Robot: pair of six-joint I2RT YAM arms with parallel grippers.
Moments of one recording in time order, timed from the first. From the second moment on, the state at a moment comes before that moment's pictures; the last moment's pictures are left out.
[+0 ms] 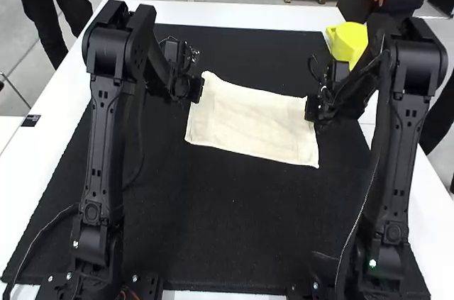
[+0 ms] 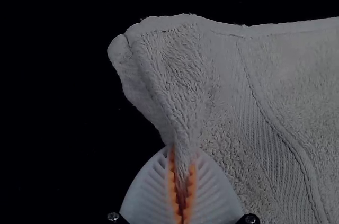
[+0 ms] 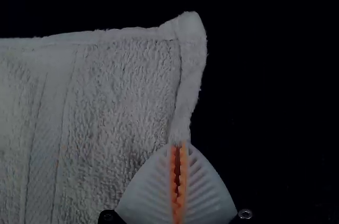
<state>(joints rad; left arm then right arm) -0.13 2.22 1.24 0.42 0.24 0.17 -0.03 2.14 1.04 0.36 -0.16 0.08</state>
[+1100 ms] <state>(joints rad) -0.13 2.05 1.19 0.34 0.25 0.15 -0.12 1.91 0.97 0.22 -0.31 0.09</state>
